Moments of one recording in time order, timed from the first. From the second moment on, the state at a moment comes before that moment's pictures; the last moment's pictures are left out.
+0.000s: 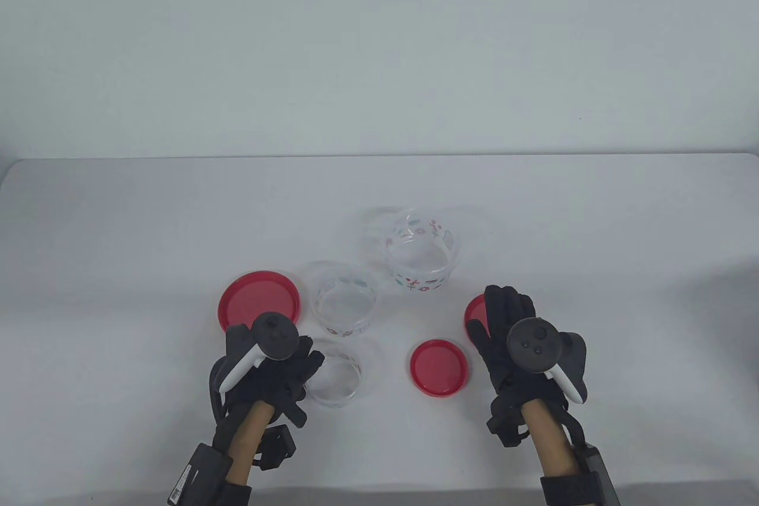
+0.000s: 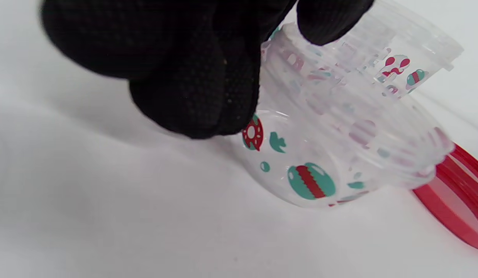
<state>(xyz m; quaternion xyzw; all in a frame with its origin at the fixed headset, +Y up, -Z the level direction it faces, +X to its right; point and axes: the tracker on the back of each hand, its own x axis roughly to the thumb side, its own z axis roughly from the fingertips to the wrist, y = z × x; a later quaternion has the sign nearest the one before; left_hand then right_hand) -0.196 -0.741 -0.304 -0.25 0.00 0.19 0.95 0.189 -0.734 -0.307 0.06 0.01 0.96 0.29</state>
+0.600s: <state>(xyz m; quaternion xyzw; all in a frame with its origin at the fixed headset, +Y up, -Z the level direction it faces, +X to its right) -0.191 -0.749 -0.305 -0.26 -0.01 0.22 0.94 0.190 -0.731 -0.307 0.06 0.01 0.94 0.32</state>
